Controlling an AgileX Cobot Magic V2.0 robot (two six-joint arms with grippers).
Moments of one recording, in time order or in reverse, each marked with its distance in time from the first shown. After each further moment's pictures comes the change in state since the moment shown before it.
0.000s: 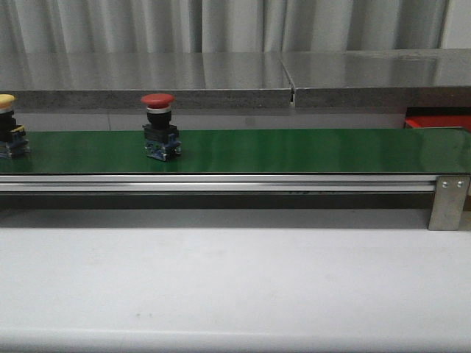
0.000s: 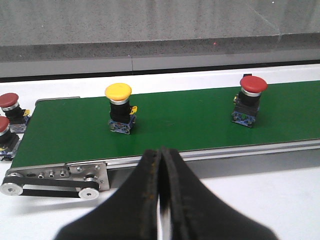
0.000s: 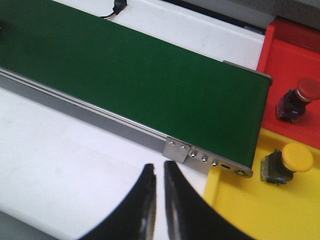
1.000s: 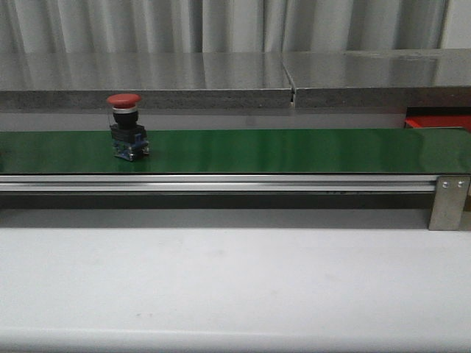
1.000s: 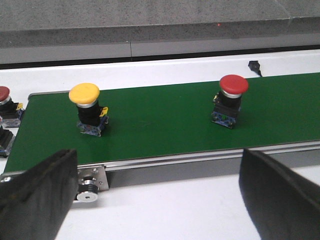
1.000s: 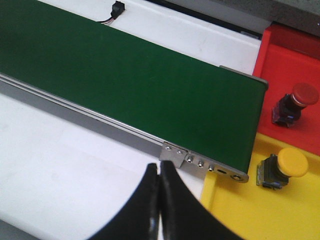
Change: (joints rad) left arm 0.000 0.187 -0.112 0.006 0.013 0.000; right arm 0.000 0.000 0.000 -0.011 -0.026 0.000
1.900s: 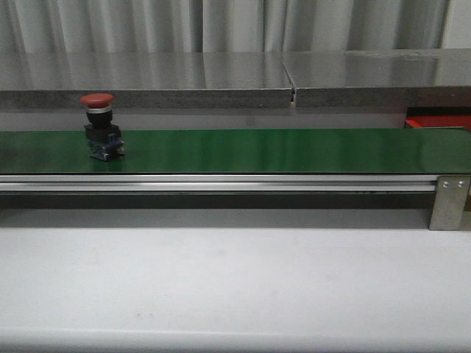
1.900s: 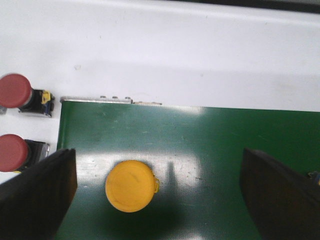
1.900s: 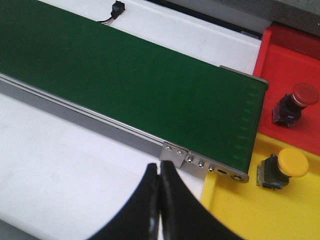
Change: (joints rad) left arm 0.247 1.067 -1.094 0.045 0.562 -0.033; right arm 0.000 0.000 0.000 0.000 0.000 0.000
